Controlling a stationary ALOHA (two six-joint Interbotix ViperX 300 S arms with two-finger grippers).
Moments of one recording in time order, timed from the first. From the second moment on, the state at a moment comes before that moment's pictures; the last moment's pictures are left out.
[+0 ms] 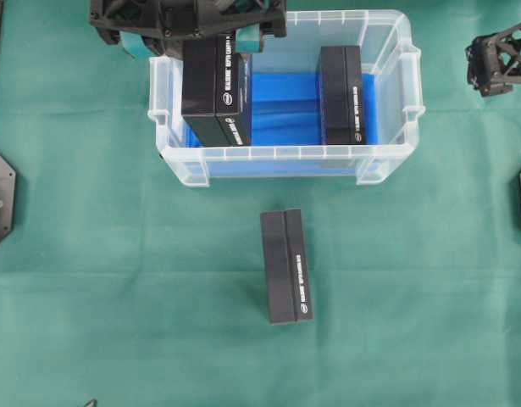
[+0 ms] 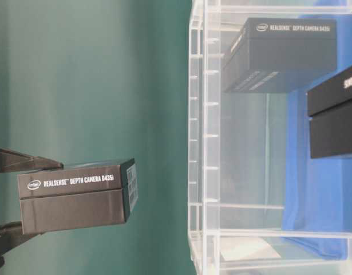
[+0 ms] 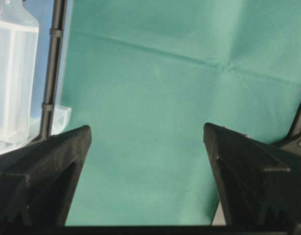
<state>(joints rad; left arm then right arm) 0.19 0.16 -0.55 0.10 1.73 -1.36 -0.43 -0.59 0.64 -0.16 1.23 1.12</state>
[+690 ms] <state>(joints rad) 0.10 0.16 -0.55 0.11 1.73 -1.43 -0.43 -0.62 0.64 -0.16 1.23 1.12</state>
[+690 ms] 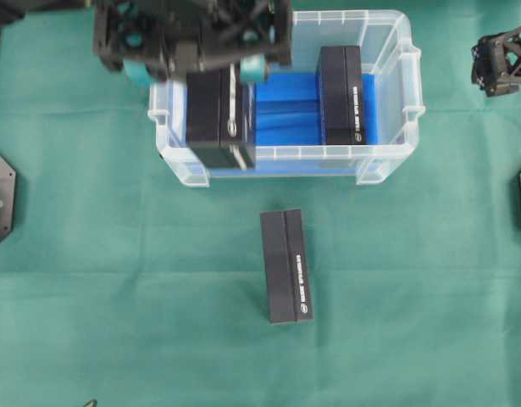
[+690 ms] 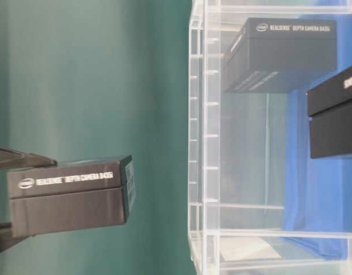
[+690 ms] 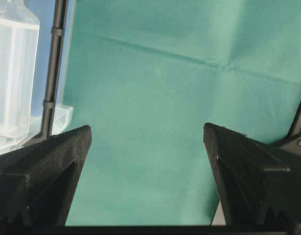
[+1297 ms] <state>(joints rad) -0.23 0.16 -0.55 0.13 1.76 -1.79 -0.43 -0.64 0.65 -0.16 1.23 1.12</state>
